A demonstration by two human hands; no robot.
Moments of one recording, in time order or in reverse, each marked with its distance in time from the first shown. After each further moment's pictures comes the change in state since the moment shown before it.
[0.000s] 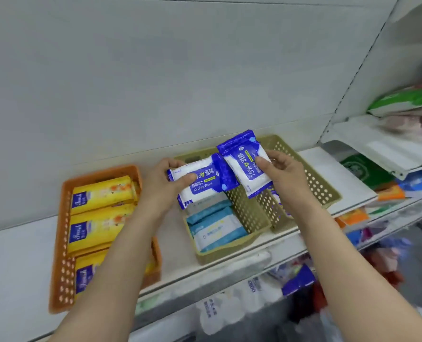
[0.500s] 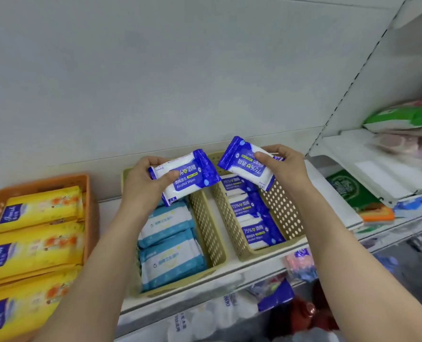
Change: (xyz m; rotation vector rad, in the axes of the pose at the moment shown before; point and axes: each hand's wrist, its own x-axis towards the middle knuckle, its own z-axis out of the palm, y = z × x) left_hand 0.056 -0.004 0.079 -0.001 0.168 -0.044; right_hand 0.120 -0.002 -0.089 -0.270 0.034 0.093
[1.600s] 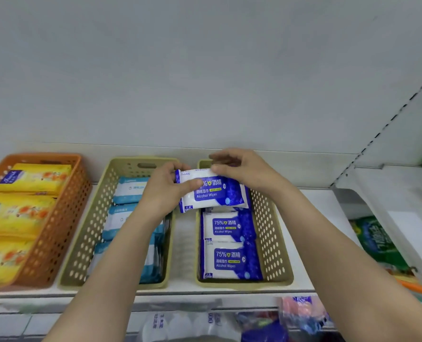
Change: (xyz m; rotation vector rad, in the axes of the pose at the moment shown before) left_hand -0.007 0.006 0.112 0.048 0.083 -0.131; right_hand 0.090 0.000 0.016 -0.295 -0.829 -0.250
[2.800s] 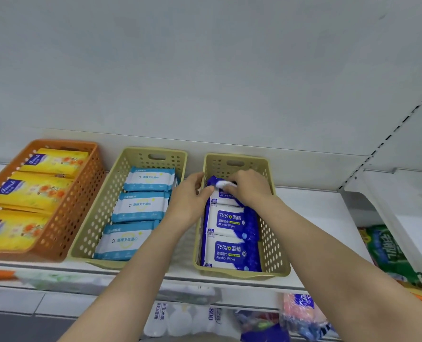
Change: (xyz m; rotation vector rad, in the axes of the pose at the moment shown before) left_hand -0.030 -0.023 0.042 0.296 0.045 0.030; right_hand 0.006 0.058 0.032 -0.943 0.111 0.080
